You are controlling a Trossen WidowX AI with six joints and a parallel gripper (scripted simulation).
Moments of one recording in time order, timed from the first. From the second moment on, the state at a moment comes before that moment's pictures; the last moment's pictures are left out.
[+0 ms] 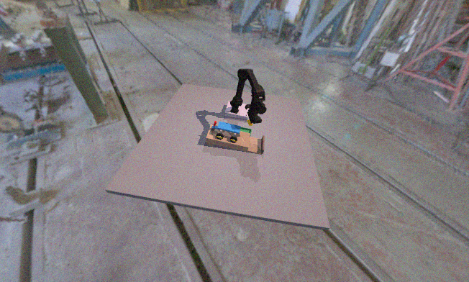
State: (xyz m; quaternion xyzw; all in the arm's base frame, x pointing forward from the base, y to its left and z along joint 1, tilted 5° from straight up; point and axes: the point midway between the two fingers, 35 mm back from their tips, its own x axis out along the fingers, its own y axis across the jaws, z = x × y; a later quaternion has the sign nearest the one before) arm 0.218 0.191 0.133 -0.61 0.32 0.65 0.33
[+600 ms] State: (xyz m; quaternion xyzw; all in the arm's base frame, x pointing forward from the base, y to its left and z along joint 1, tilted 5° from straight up) arm 0.218 0.193 0.133 -0.68 0.12 0.71 0.11
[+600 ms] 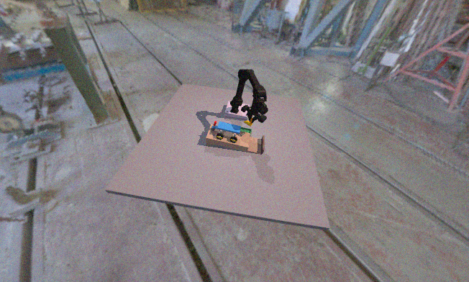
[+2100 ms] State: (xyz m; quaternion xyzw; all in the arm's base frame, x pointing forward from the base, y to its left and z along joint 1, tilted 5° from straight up) arm 0.243 0.203 0.107 -0.69 -0.05 0.71 -0.08
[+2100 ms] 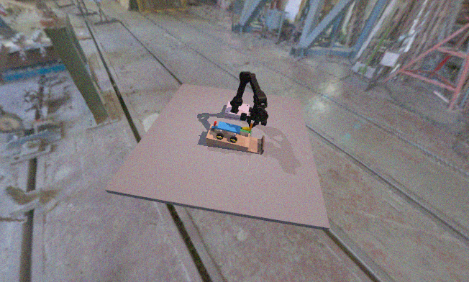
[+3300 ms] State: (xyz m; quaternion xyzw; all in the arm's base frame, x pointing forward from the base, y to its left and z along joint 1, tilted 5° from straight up) arm 0.243 0.192 0.062 -0.69 -0.06 0.72 -0.09
